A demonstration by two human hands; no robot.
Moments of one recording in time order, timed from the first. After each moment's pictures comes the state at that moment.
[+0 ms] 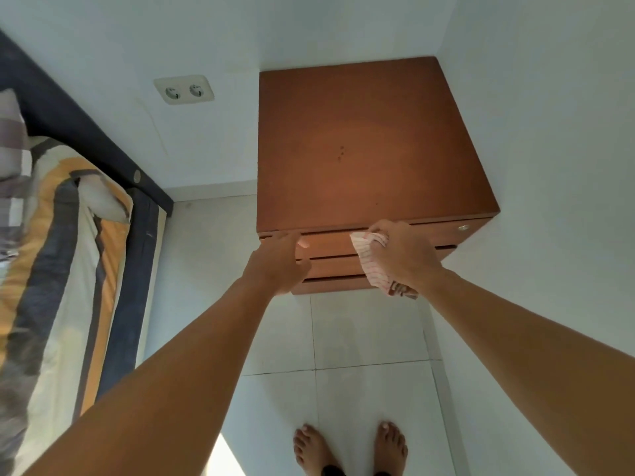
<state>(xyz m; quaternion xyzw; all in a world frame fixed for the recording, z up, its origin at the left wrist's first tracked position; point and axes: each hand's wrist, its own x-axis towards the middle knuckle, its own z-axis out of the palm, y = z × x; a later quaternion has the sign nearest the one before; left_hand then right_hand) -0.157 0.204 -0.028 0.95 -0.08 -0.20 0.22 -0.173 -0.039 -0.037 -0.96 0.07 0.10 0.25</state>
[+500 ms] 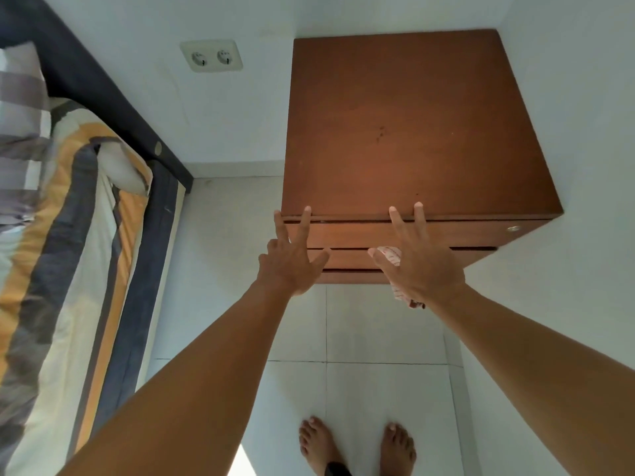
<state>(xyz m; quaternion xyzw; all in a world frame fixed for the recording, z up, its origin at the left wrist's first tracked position) -0.156 0.224 -0.096 0.97 0.01 -0.21 0.14 -0.175 -0.013 -0.097 -1.00 0.00 0.08 0.05</state>
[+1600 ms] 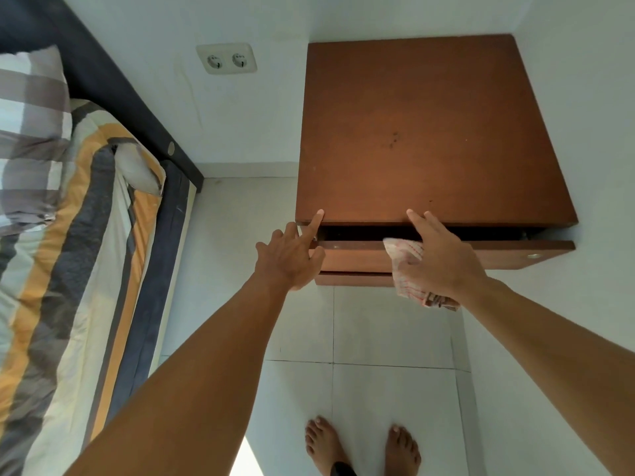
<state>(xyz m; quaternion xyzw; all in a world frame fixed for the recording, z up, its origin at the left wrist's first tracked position) -0.141 0.248 -0.076 0.97 -0.06 -0.22 0.04 -0.163 -0.020 -0.060 -0.97 0.02 0.19 0.16</state>
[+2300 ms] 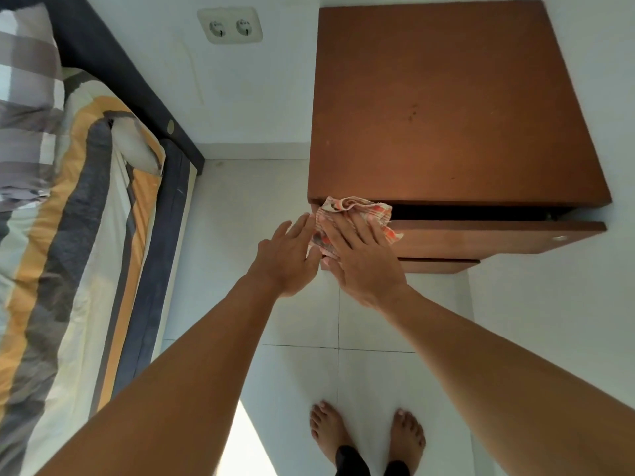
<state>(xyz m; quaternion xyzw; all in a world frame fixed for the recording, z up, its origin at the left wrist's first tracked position) -0.171 0.279 -0.095 0.96 -0.08 -0.24 0.13 -0.184 0.100 -0.137 -0.97 -0.21 0.02 0.06</state>
